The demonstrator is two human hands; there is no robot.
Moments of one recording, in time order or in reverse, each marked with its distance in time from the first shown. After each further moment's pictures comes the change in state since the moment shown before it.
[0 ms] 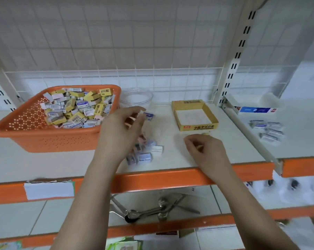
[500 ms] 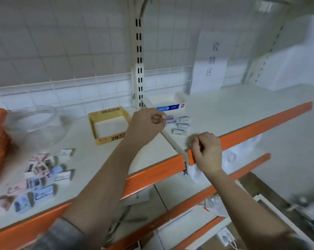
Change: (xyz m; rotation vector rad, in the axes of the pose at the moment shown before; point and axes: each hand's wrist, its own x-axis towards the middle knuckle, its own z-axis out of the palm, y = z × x) left_hand 0.022 0.118 0.220 -0.310 -0.485 0.183; right_hand -0.039 0.162 -0.126 -0.324 0.599 -0.013
